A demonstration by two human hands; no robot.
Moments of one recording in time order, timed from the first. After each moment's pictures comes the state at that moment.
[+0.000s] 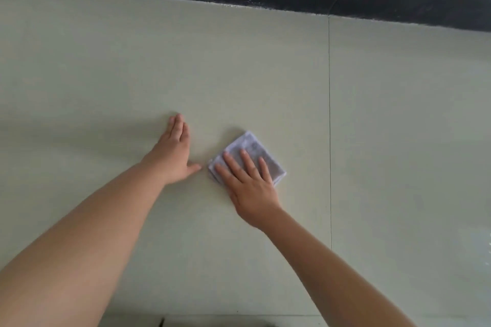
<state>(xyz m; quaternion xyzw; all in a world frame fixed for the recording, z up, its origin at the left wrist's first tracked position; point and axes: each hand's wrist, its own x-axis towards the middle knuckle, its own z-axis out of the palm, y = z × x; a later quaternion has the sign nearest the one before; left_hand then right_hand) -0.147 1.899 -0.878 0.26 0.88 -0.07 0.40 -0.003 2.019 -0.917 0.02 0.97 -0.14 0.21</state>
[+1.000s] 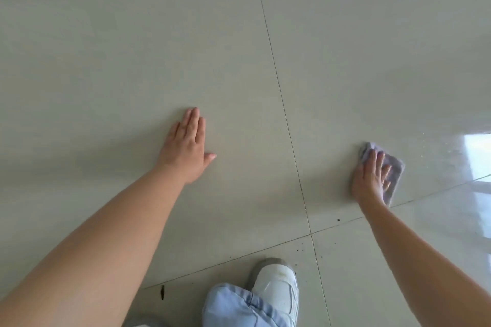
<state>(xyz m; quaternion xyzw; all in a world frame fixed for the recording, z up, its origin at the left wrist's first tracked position) -0.066 1.940 -0.891 0.43 0.83 -0.10 0.34 0.202 2.140 -0.889 0.67 0.70 -0.22 0.13</state>
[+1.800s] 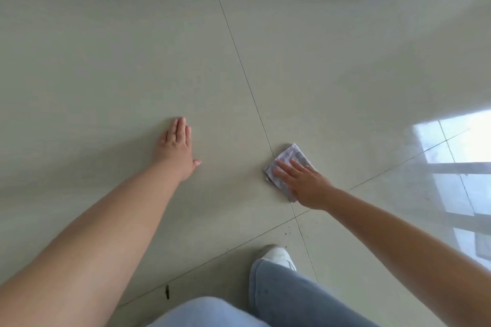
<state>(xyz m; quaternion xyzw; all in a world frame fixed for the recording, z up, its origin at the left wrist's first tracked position) -0.070 1.946 -0.872 0.46 0.79 -0.21 0.35 0.168 2.083 -0.840 0.19 0.86 -0.10 0.45</state>
